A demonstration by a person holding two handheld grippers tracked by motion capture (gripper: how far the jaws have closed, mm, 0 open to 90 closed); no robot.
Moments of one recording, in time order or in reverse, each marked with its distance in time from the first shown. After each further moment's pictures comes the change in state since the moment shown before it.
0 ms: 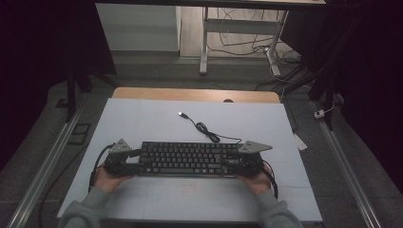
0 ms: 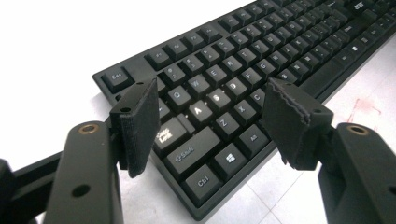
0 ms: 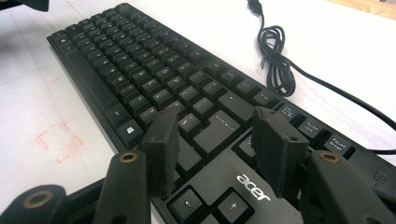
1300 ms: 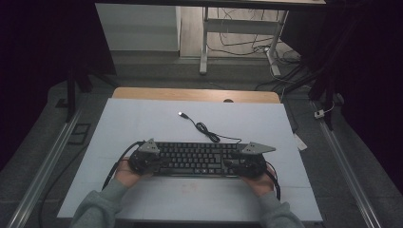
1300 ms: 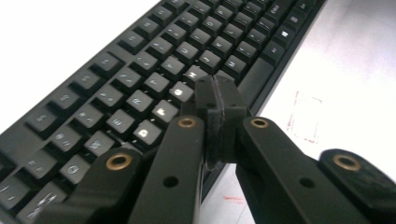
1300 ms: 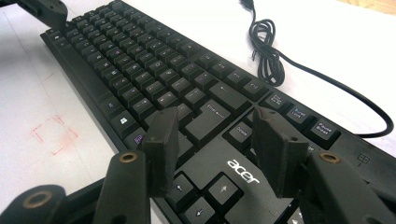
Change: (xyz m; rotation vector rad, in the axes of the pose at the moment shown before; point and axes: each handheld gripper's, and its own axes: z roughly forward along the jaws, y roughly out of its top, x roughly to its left) left arm -0.042 0.035 0.040 0.143 -0.165 0.217; right arm -0.003 -0.006 -0.007 0.007 -0.016 0.013
